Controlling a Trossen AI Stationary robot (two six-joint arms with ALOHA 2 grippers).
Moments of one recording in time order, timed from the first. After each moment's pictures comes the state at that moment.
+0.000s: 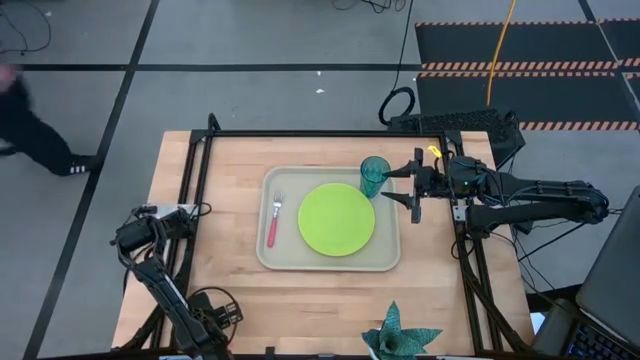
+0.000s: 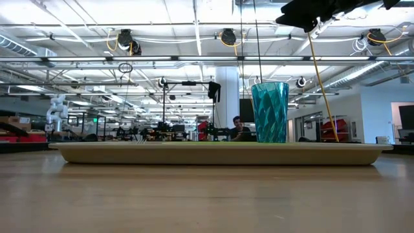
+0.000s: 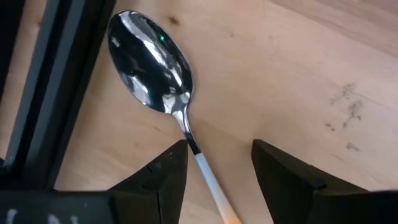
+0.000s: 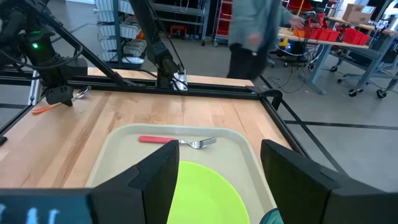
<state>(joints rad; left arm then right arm) -1.05 1.98 1.28 -1.07 0.18 -3.04 -0.11 0.73 0.65 -0.12 0.02 -0.12</state>
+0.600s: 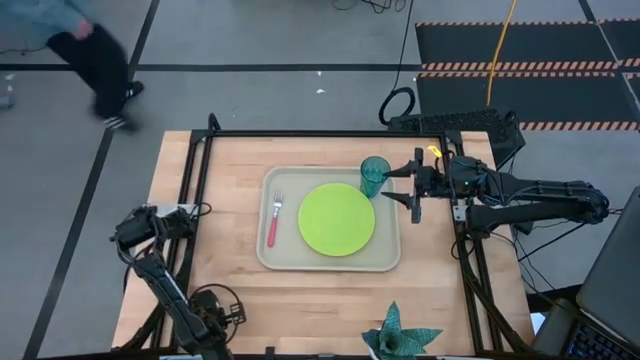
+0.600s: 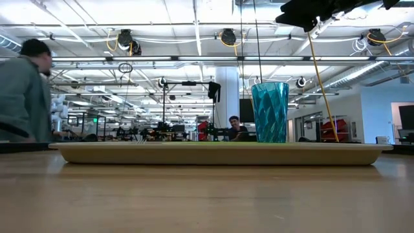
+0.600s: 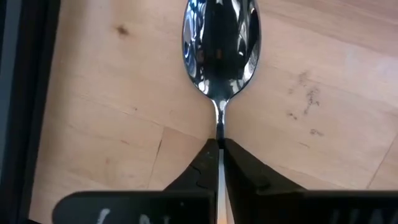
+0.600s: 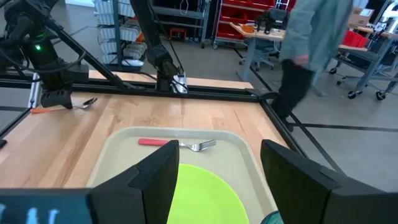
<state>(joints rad) -1.02 1.98 1.23 -0.98 0.04 -2.90 -0.11 0.73 0.65 -0.11 0.02 -0.12</state>
